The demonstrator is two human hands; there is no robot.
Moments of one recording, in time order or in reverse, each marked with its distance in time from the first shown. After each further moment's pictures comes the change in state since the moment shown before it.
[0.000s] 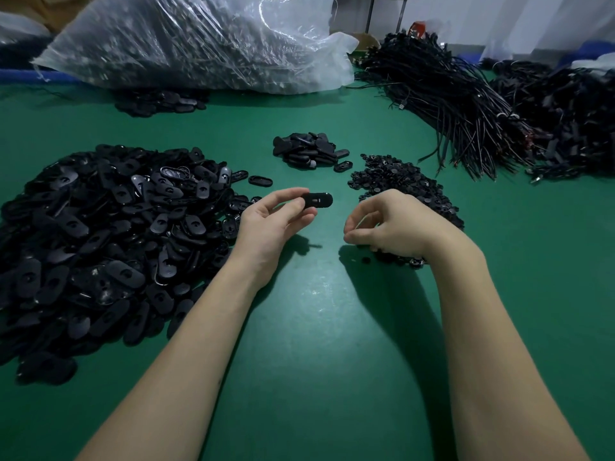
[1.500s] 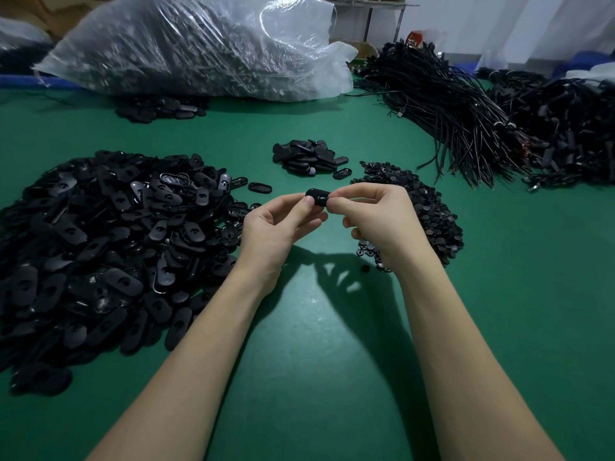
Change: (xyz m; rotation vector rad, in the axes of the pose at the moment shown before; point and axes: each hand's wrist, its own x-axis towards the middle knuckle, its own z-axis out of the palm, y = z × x) left_hand -0.001 -0.005 0.007 0.014 -0.051 0.116; right_hand 0.004 -0.031 0.028 0.723 0.391 0.072
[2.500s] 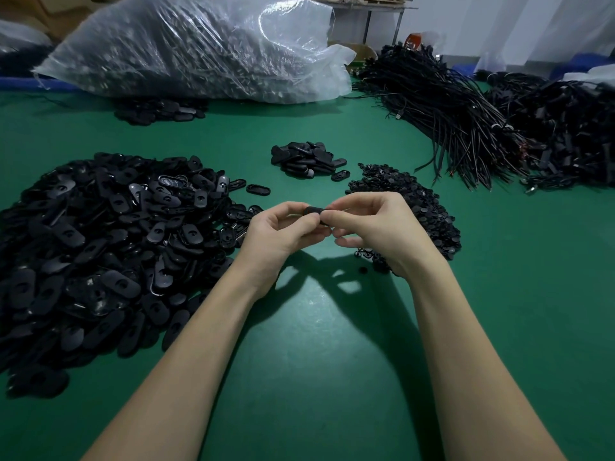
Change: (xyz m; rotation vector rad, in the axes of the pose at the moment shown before) left_hand -0.003 0.004 -0.005 0.084 -0.142 -0.063; right_hand -0.001 0.006 -0.016 0.006 -0.194 -0.002
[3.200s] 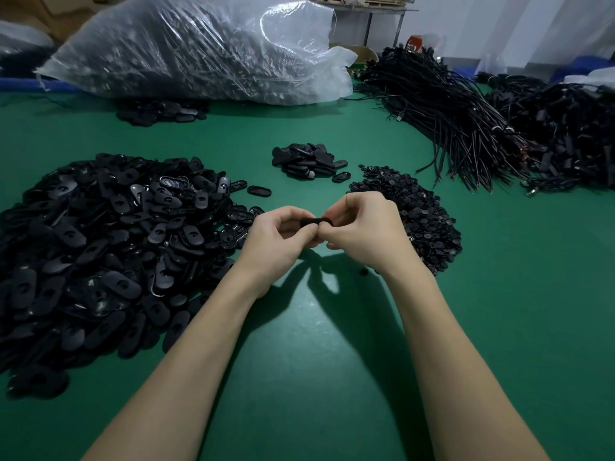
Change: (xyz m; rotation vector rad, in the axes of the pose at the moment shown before) left_hand 0.004 -0.006 -0.006 0.329 0.037 0.063; right_hand 0.006 0.004 0.017 -0.411 0.140 -0.129
